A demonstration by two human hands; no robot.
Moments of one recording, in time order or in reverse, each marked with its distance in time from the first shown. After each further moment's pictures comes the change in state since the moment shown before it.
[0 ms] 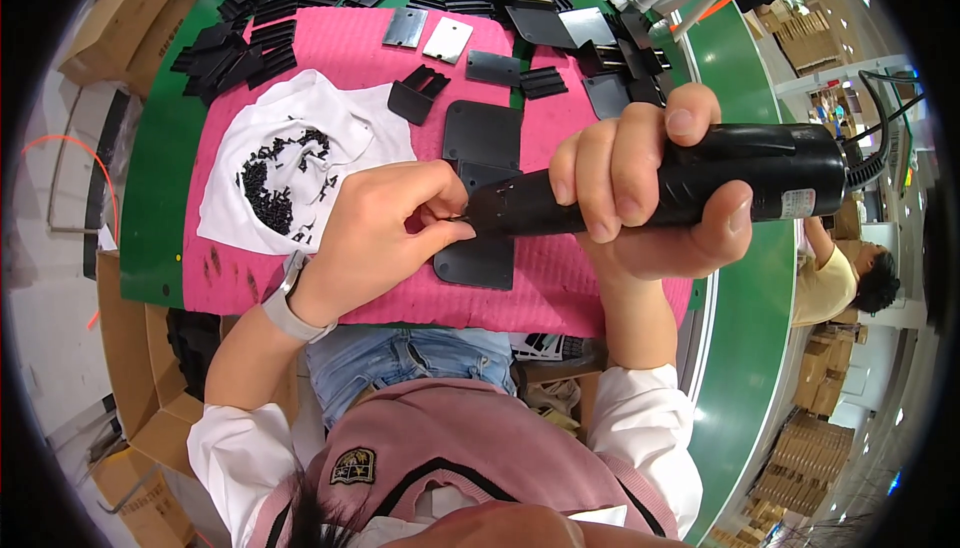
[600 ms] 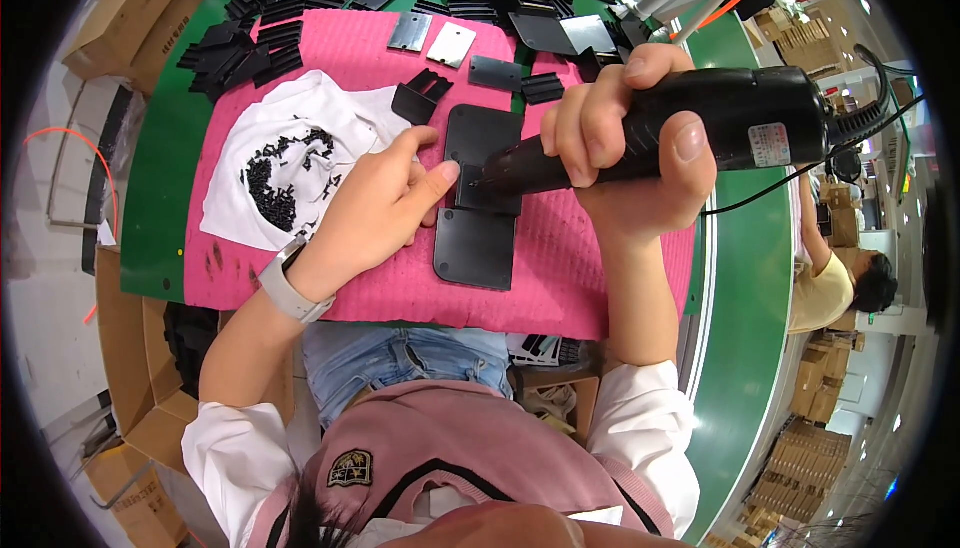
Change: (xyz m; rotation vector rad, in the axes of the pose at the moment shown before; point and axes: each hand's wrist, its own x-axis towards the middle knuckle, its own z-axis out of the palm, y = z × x) left_hand 0.005 -0.017 -0.005 -0.109 -0.112 -0.530; right_hand 0.016 0.007 -0.014 -0.206 -0.013 -0.005
